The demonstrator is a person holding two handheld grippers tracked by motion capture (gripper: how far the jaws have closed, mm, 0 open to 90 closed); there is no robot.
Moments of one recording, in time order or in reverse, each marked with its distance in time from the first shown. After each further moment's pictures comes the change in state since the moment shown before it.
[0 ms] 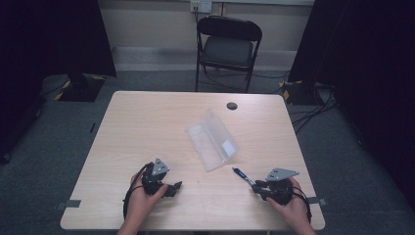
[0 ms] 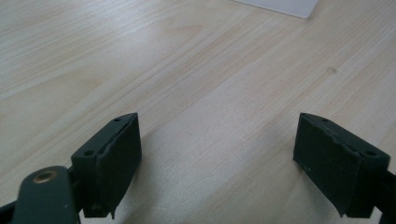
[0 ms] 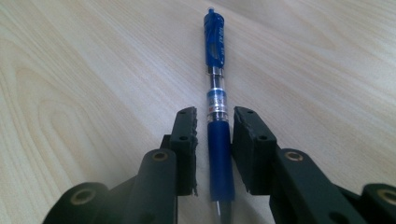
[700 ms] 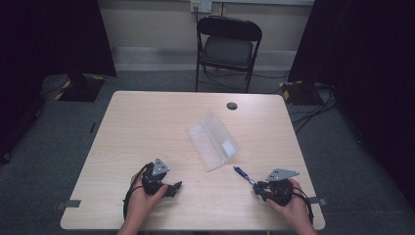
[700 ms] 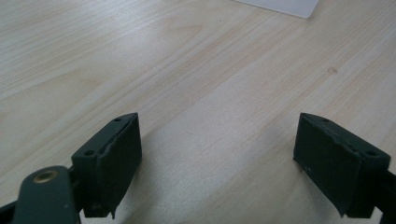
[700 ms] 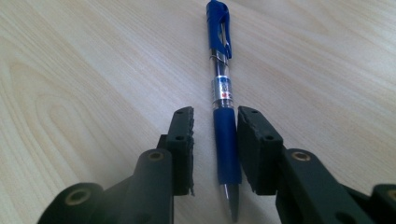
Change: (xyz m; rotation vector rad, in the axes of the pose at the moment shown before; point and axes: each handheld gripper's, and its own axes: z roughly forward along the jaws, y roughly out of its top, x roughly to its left) left arm -0.001 0.000 0.000 -0.001 0.006 -0.002; right arm 0.004 0.000 -0.005 0.045 -0.030 0.025
